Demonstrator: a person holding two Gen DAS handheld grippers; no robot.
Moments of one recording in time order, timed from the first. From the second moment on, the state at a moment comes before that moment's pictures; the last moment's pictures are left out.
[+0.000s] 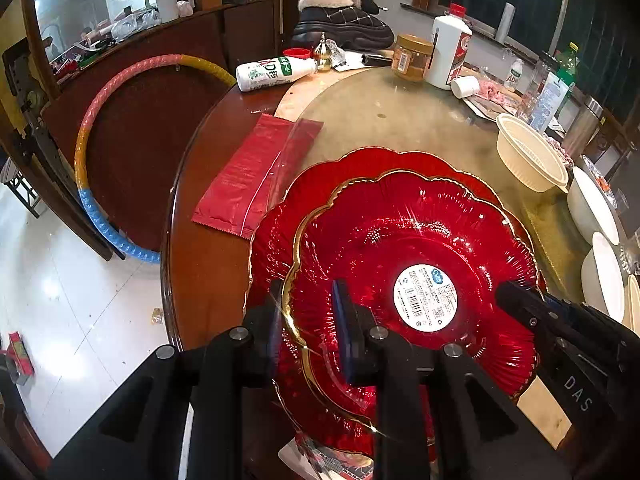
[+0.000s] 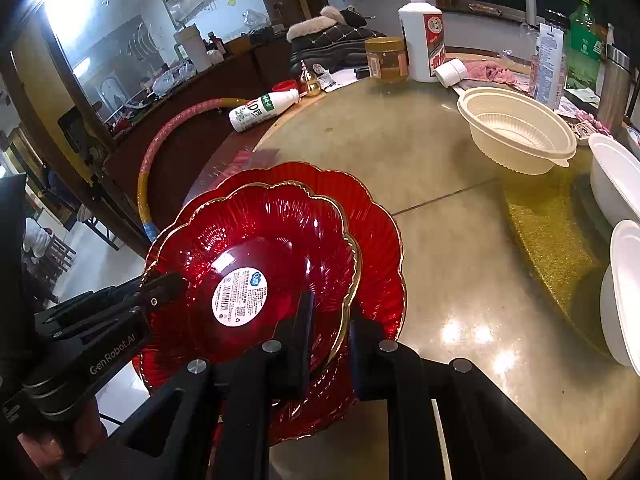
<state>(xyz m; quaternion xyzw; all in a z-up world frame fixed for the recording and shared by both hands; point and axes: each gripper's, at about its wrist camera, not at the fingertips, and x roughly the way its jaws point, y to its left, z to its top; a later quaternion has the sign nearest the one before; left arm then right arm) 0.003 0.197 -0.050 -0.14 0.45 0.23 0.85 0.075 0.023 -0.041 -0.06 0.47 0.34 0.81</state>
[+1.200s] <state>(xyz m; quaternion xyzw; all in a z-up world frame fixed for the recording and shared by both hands) 0.006 0.196 -0.047 -0.16 0.48 0.22 0.83 0.064 0.042 -0.040 -0.12 0.47 0.34 0.80</state>
